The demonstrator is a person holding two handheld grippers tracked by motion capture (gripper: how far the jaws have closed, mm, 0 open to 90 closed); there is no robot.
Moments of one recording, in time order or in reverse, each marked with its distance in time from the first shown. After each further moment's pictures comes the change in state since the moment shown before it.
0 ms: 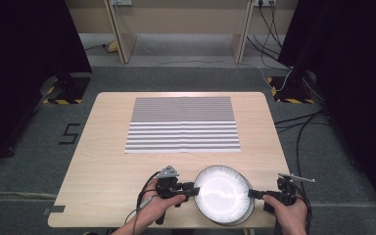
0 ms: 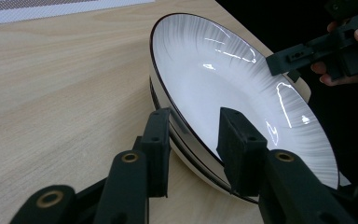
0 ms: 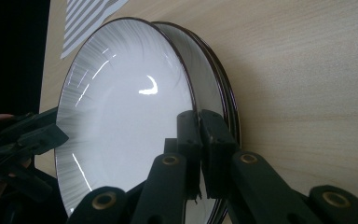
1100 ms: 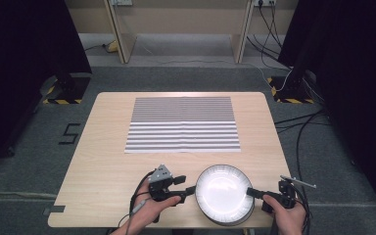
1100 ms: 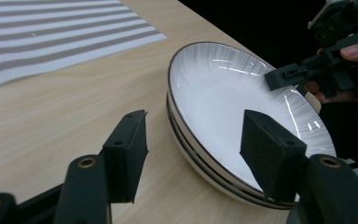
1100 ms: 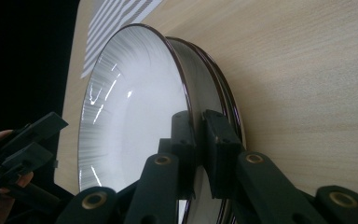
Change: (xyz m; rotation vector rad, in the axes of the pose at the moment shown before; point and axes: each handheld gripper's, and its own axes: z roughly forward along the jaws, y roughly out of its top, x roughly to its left) left arm 0.000 0.002 -0.030 -0.111 0.062 0.077; right arm -0.012 -0.007 0.005 -0.088 0.099 0.042
